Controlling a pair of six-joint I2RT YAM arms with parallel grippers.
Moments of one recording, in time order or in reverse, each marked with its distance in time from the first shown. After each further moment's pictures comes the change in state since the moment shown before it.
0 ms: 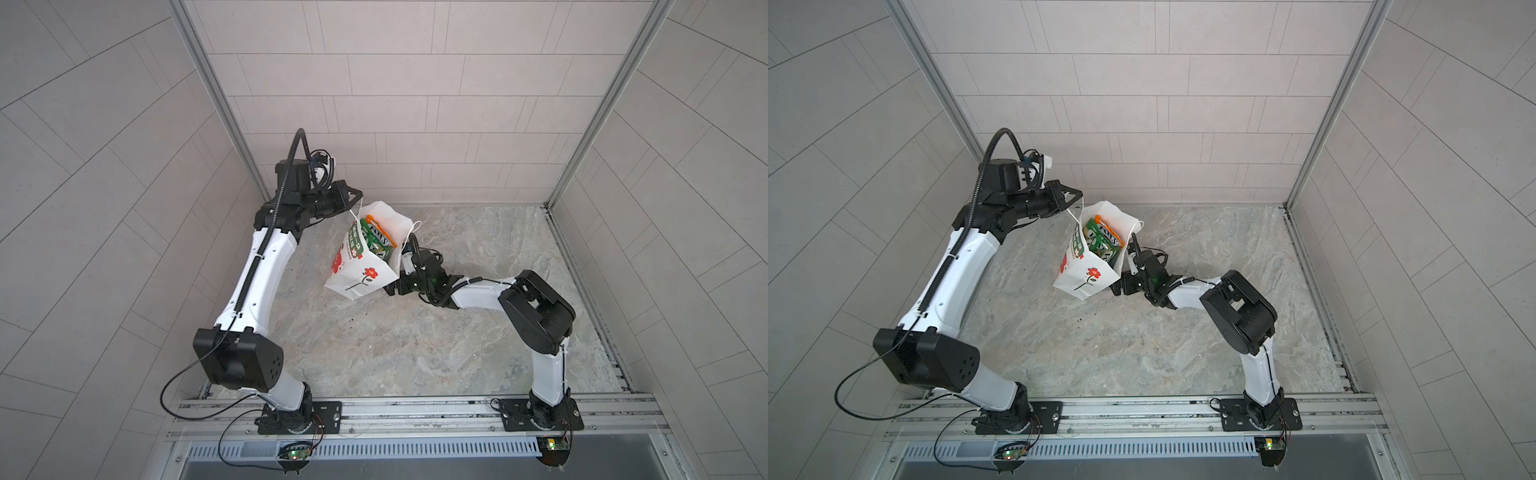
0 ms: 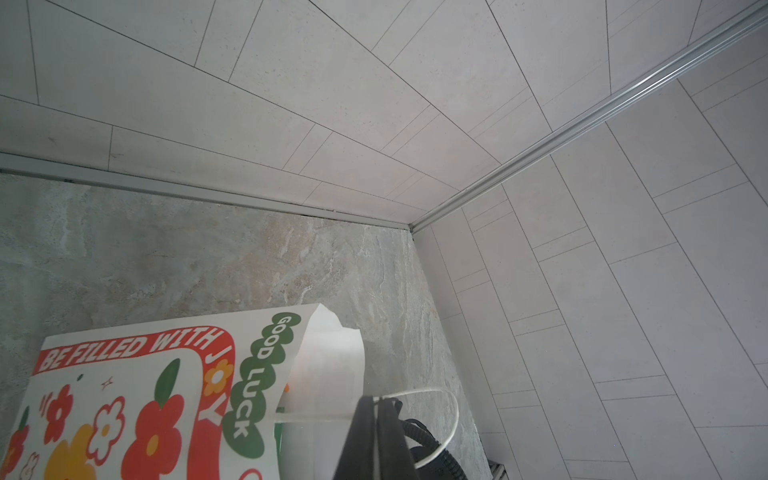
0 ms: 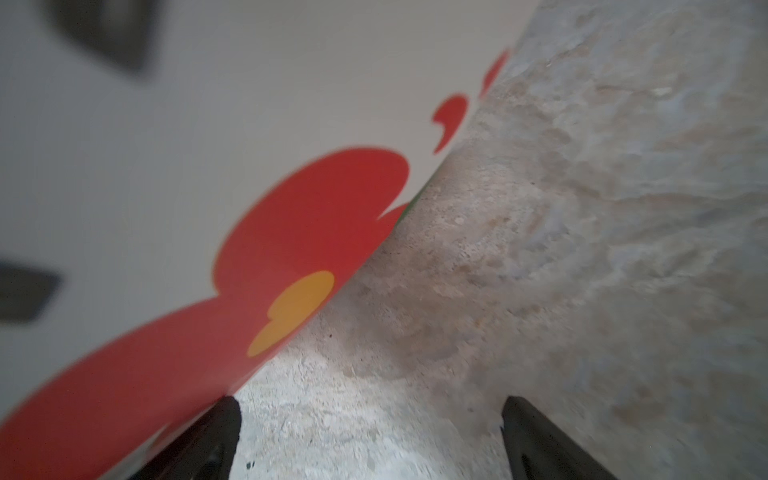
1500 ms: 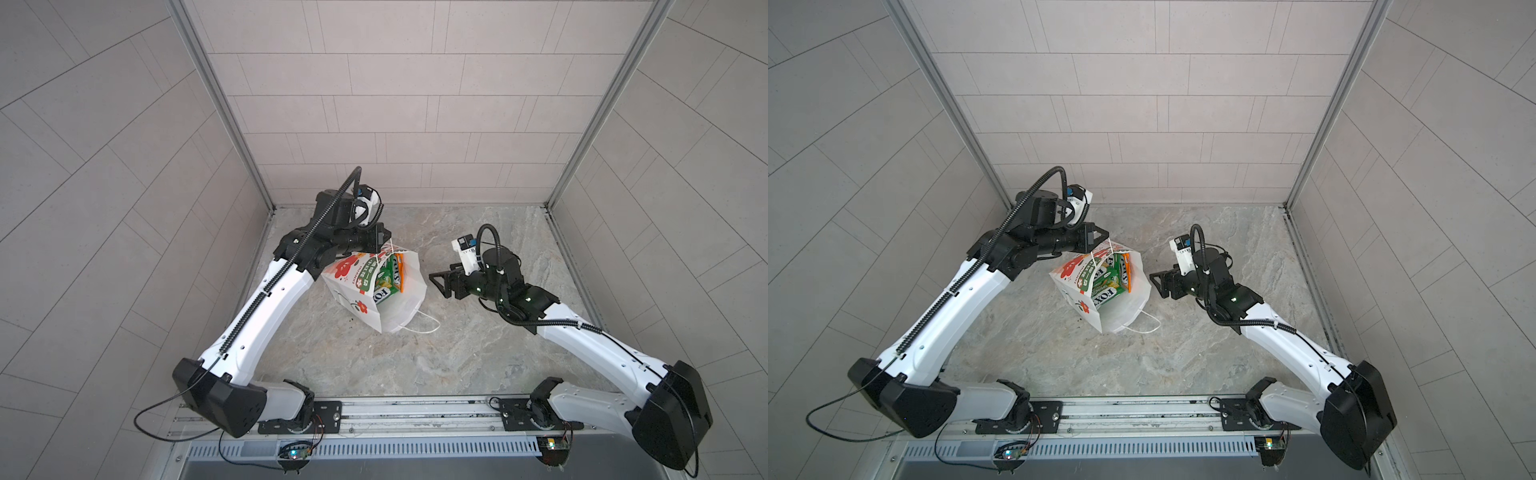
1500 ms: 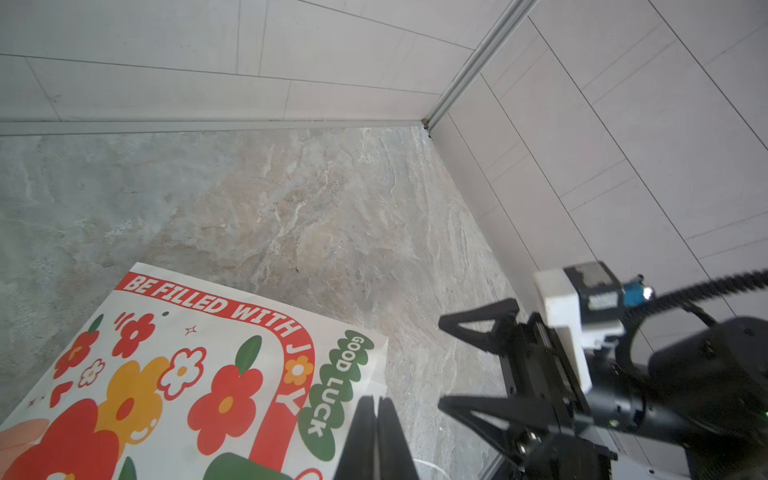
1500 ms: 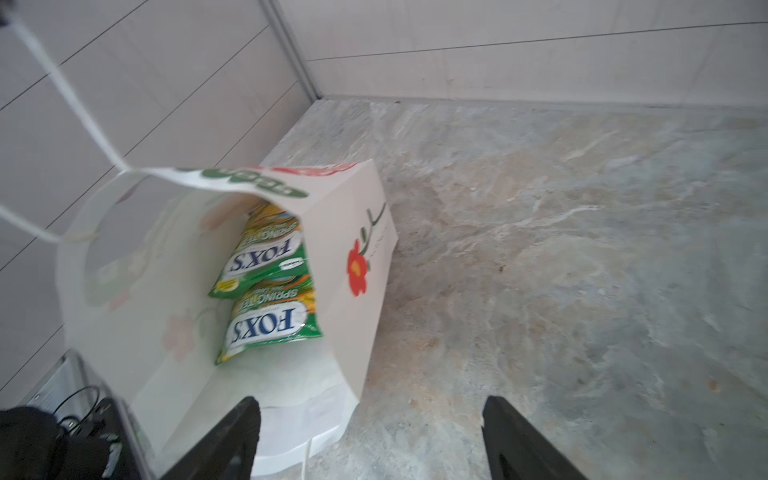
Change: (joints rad) left arm -0.316 -0.198 -0.203 -0.120 -0.291 0.153; right arm -0.111 -0.862 -0.311 -0.468 -0.050 -0.168
